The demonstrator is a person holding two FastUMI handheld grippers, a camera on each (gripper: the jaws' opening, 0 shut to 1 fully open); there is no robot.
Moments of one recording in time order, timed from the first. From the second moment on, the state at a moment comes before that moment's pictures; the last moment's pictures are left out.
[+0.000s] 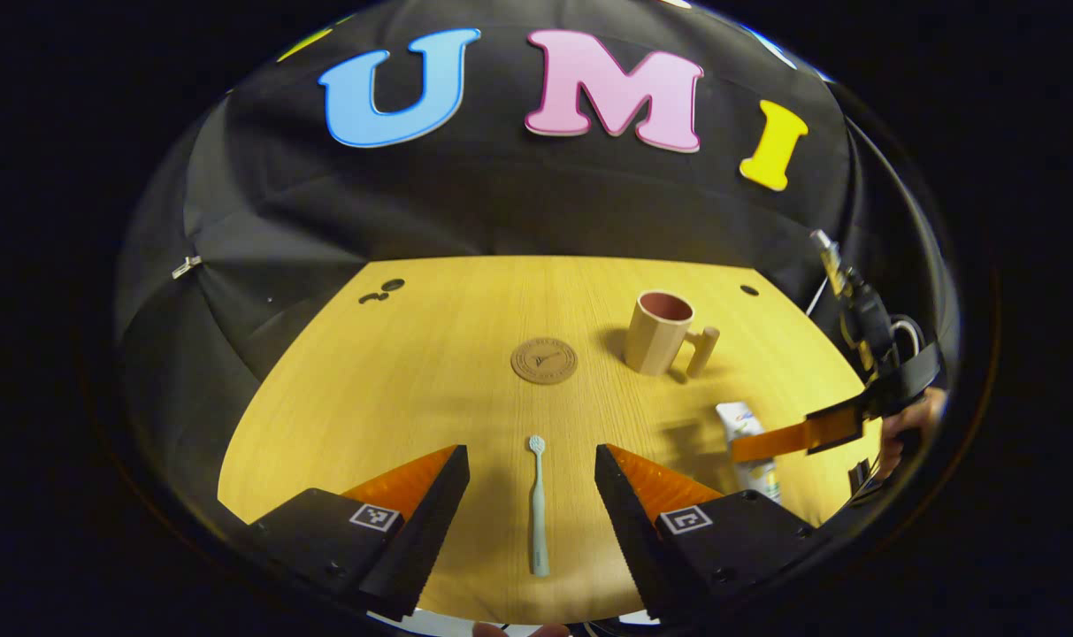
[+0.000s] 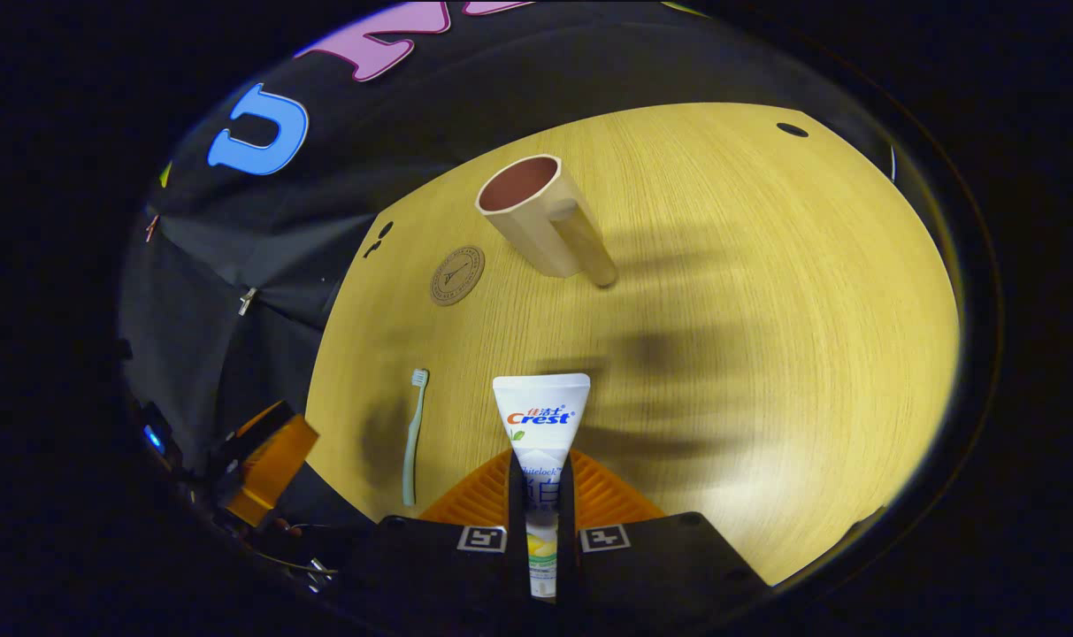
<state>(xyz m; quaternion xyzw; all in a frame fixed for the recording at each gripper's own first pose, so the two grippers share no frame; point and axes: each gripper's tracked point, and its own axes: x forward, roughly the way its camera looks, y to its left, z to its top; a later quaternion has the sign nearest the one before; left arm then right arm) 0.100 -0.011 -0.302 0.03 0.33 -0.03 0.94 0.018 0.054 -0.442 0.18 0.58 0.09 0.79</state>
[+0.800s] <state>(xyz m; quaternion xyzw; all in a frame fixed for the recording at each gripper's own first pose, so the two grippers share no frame) 0.113 -0.005 -0.421 0.06 0.48 -0.05 0.87 0.029 0.006 -0.414 0.20 0.57 0.09 0.79</state>
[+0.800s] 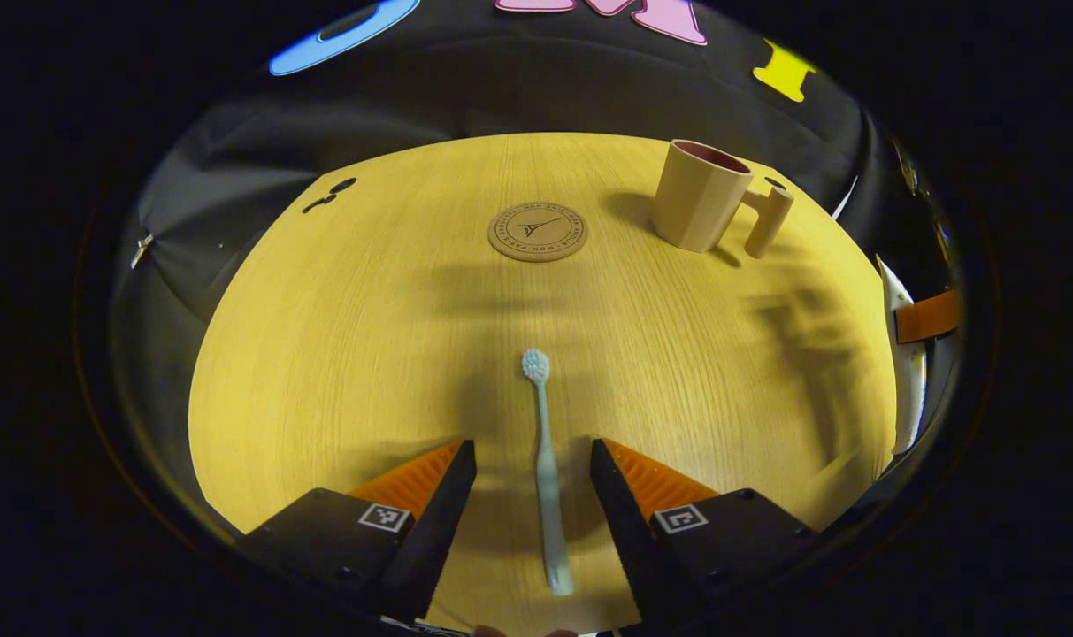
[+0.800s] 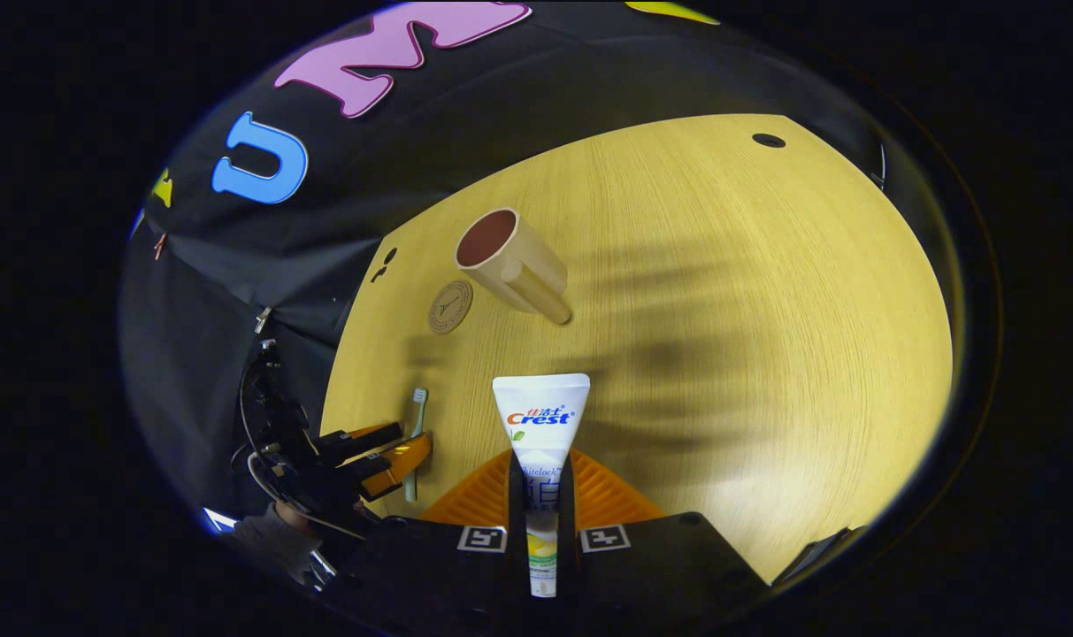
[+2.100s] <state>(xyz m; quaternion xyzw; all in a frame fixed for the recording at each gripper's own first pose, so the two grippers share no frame) 0.122 -0.069 -0.259 -0.10 0.27 -0.07 0.95 0.130 0.019 -0.281 0.23 0.34 0.19 0.89</state>
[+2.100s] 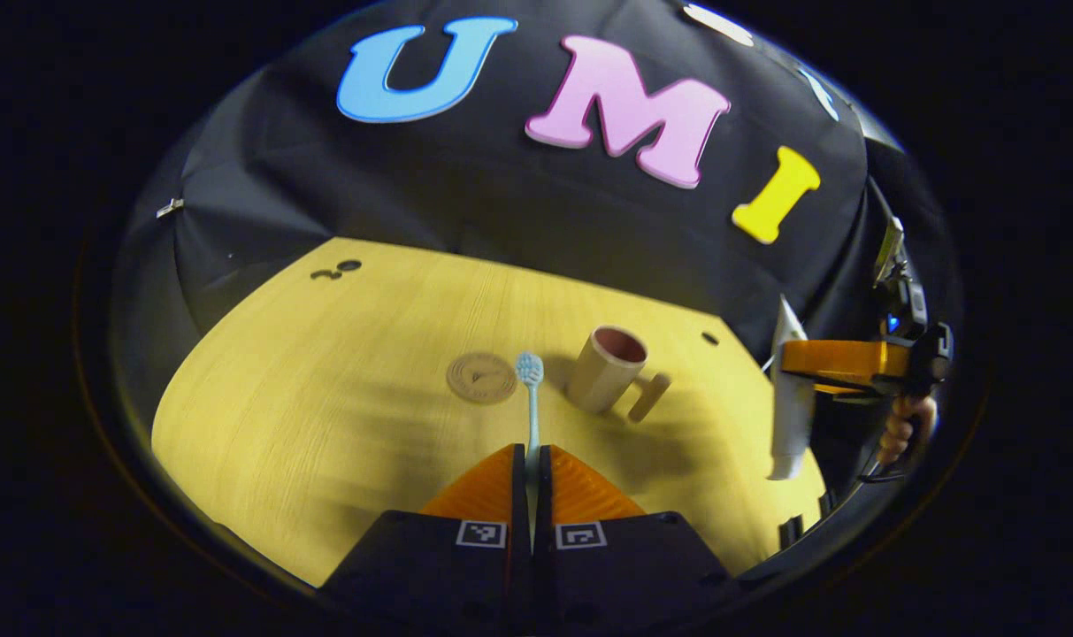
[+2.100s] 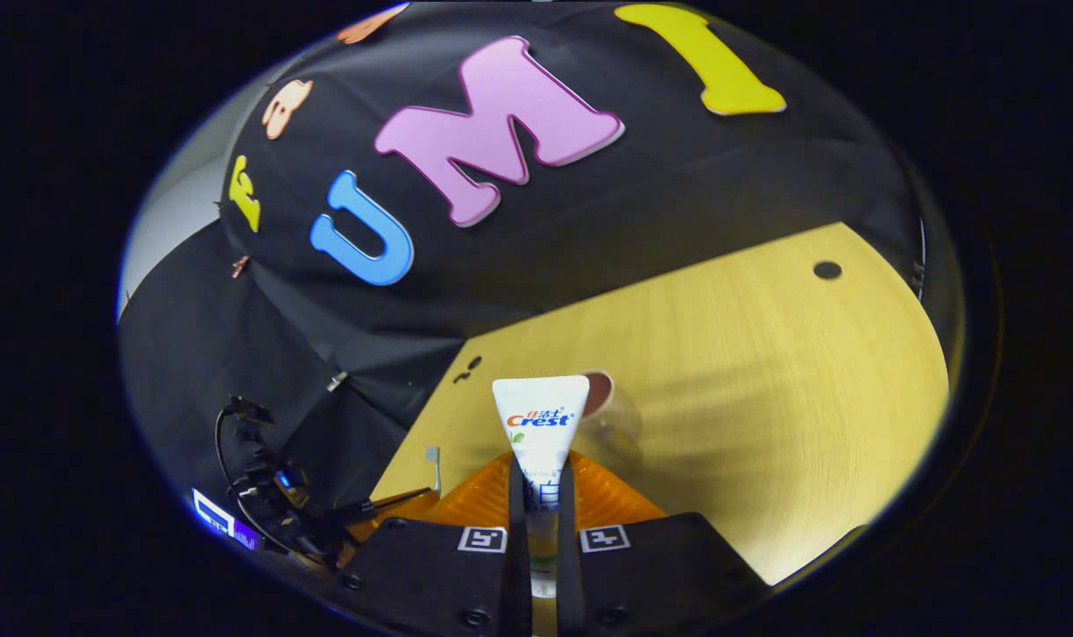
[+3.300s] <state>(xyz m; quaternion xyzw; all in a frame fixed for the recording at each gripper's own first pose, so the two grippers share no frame) 0.156 -0.107 -0.150 -0.23 0.11 -0.07 0.96 0.293 0.091 -0.415 0.05 0.27 0.26 0.92</state>
